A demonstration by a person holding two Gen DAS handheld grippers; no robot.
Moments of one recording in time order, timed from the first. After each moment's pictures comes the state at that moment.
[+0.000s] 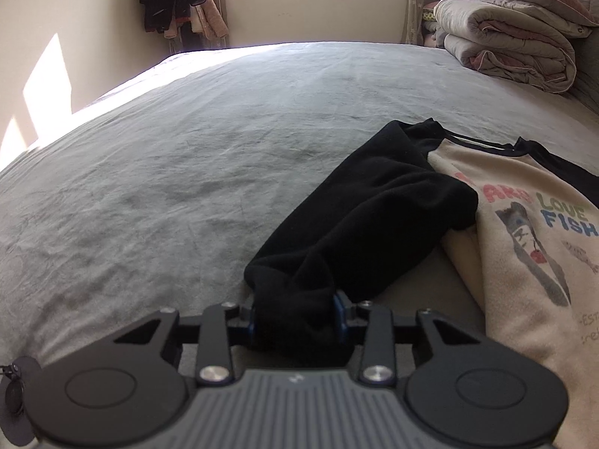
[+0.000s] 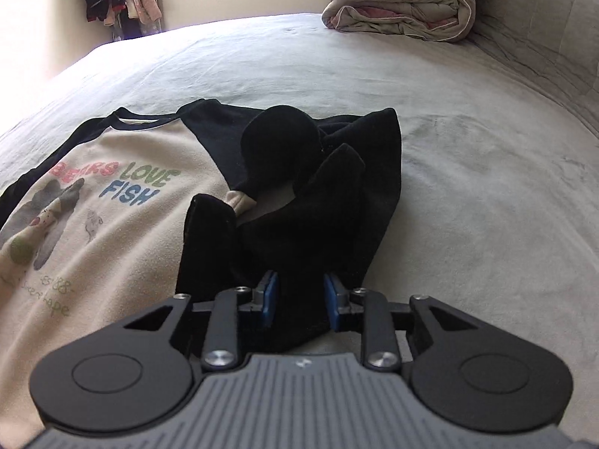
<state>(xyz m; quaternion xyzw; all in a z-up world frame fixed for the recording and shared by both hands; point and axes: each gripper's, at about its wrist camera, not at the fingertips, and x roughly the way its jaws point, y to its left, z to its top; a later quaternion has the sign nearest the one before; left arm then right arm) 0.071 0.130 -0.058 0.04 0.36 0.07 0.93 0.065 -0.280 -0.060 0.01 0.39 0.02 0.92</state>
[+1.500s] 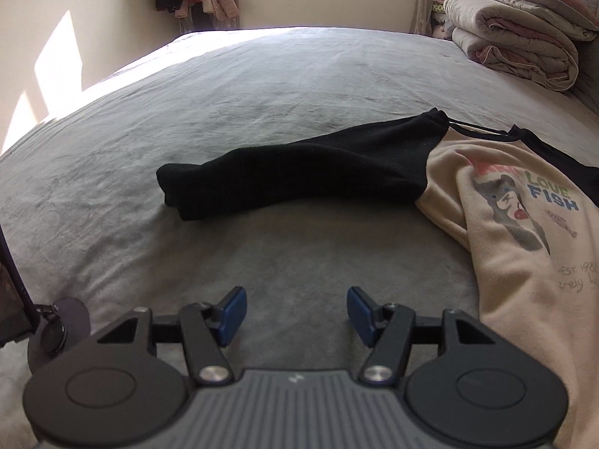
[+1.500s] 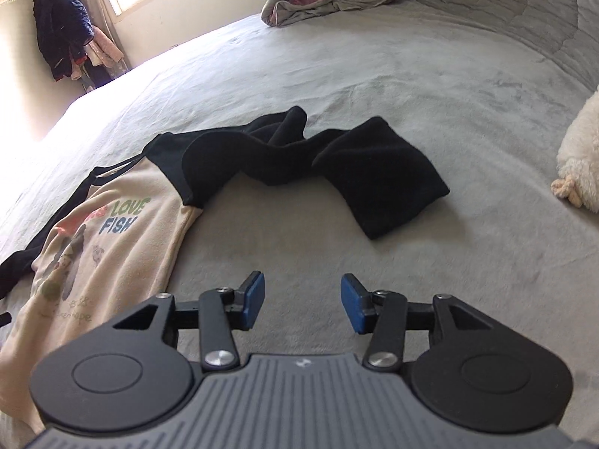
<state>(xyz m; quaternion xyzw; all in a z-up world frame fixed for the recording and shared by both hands) 0.011 0.153 -0.051 -0.02 0.40 0.06 0.91 0.012 -0.339 -0.038 0.17 0.42 0.01 0.89</state>
